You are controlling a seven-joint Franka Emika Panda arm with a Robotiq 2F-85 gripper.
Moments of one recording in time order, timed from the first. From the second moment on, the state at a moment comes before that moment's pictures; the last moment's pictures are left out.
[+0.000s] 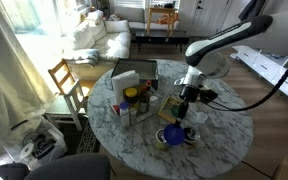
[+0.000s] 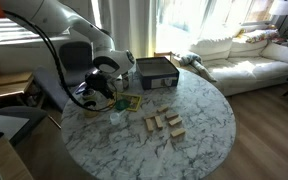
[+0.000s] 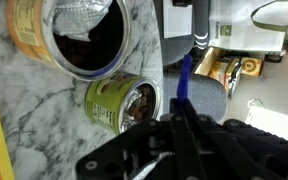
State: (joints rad) arm -0.12 0.52 0.01 -1.84 0.76 1.75 -0.99
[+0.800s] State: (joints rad) arm -0.10 0.57 0.02 -1.80 0.74 1.92 -0.98
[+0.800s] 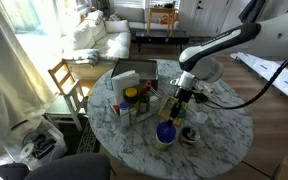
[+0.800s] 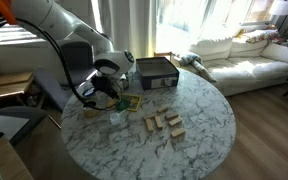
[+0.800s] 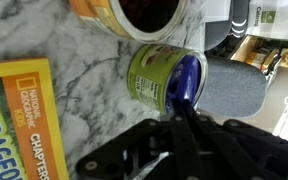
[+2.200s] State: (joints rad) arm -0.12 0.62 0.04 -1.78 0.74 1.88 -0.93
